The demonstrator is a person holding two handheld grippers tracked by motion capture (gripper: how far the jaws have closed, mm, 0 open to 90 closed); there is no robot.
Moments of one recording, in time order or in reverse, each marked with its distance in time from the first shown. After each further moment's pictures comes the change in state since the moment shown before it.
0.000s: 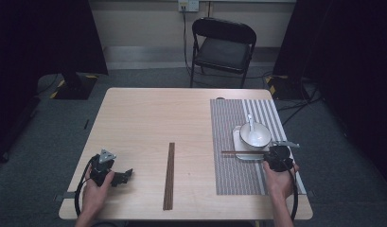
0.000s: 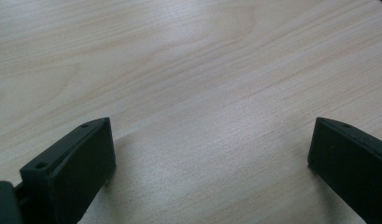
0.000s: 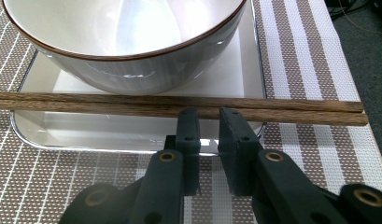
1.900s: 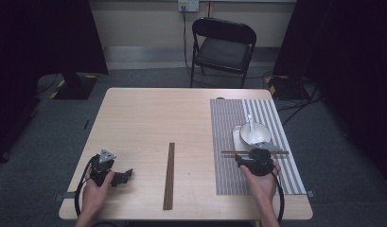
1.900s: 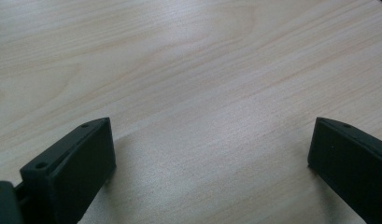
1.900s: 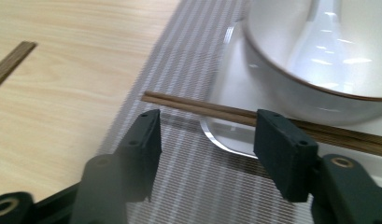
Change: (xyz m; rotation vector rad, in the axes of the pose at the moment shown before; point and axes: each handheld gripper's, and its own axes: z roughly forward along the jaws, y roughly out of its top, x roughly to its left) left arm 0.000 0.000 0.000 0.004 0.002 0.005; right arm 0.071 -0.001 -0.025 -0.103 0.265 -0.124
